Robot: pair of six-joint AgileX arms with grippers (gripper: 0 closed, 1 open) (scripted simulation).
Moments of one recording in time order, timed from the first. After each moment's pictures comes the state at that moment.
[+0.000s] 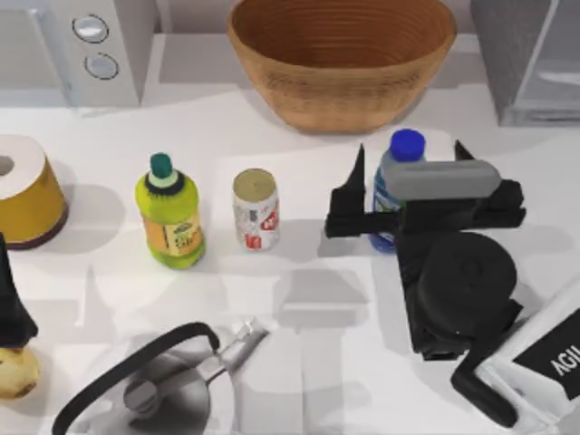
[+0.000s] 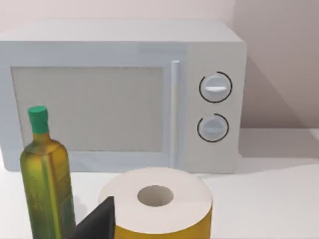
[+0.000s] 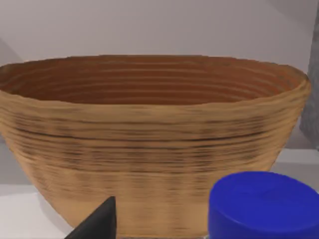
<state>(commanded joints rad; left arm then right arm) 0.00 0.00 0.00 0.00 0.00 0.00 0.78 2.00 0.58 1.45 0.77 -0.01</state>
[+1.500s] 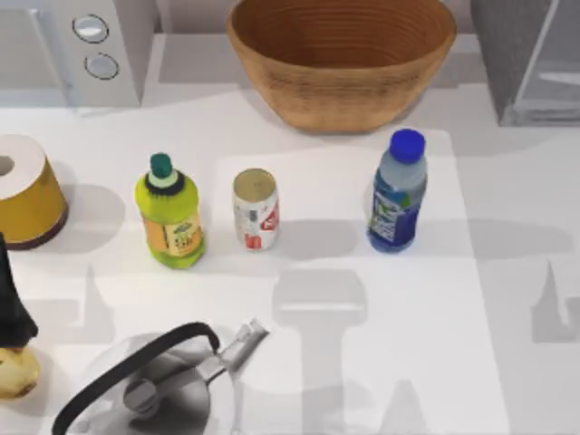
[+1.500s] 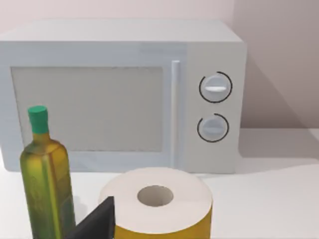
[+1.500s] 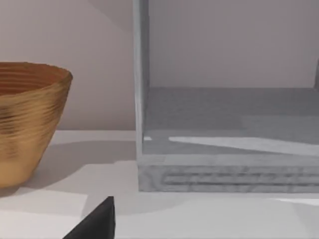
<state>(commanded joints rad) 0.00 0.00 0.00 0.00 0.00 0.00 0.01 0.02 0.01 0.02 0.01 0.00</state>
